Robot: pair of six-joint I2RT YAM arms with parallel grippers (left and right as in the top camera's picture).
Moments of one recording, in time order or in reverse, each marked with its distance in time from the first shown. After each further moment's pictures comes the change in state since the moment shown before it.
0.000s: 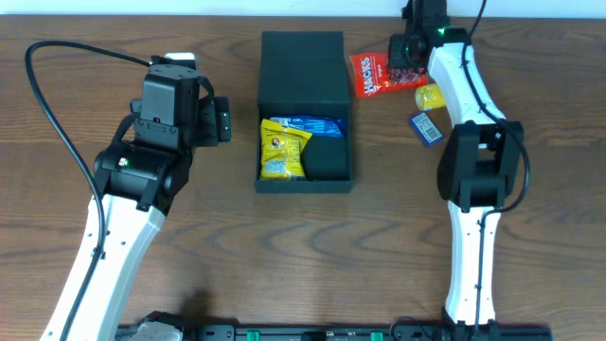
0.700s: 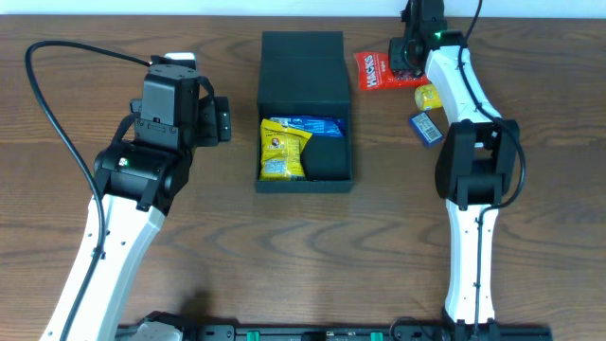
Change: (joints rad) left arm 0.000 0.000 0.000 0.000 0.000 0.000; right arm 0.000 0.056 -0.003 0.036 0.048 -0.021
